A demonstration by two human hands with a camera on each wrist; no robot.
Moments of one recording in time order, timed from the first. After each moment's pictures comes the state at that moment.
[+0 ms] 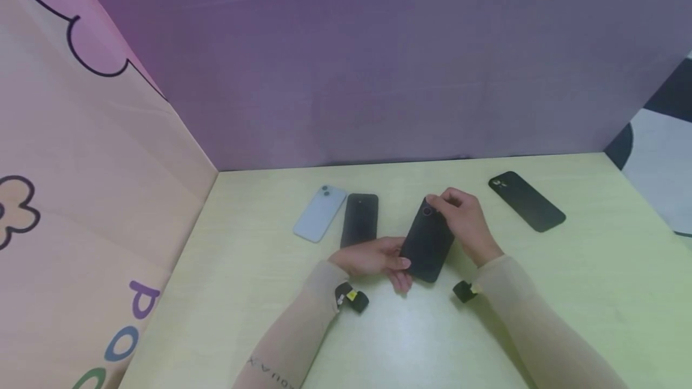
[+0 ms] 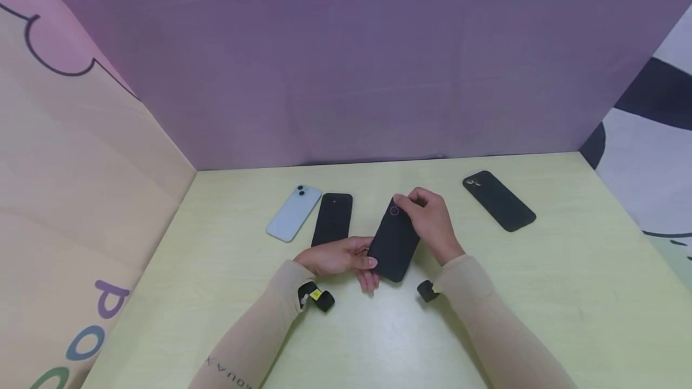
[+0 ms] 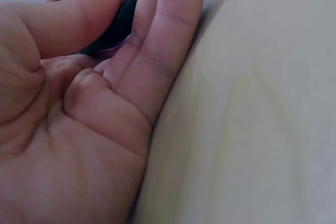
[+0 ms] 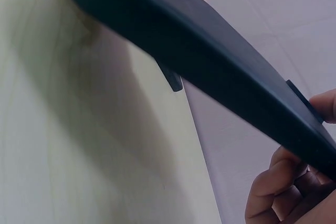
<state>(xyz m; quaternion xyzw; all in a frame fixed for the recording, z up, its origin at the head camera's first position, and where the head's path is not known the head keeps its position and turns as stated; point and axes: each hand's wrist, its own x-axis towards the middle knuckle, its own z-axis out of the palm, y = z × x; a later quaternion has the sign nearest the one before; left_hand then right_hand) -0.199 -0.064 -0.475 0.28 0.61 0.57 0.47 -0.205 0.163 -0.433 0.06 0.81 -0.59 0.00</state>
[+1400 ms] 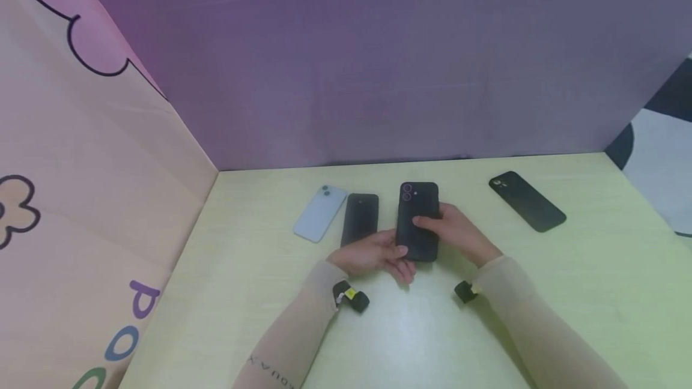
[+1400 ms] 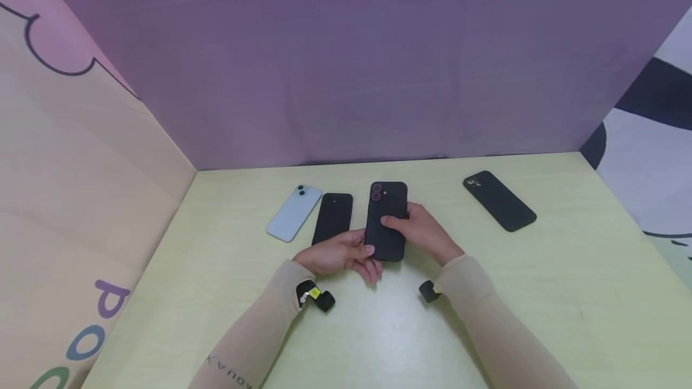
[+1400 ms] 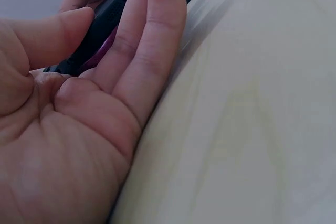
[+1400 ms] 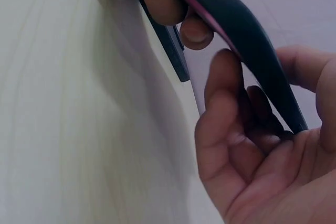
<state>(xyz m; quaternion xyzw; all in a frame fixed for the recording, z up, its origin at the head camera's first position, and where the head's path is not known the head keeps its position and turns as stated) -0.199 -0.065 -0.480 0.24 0.58 0.64 0.44 -0.209 0.164 -0.444 -0.06 0.85 -0.50 0.15</state>
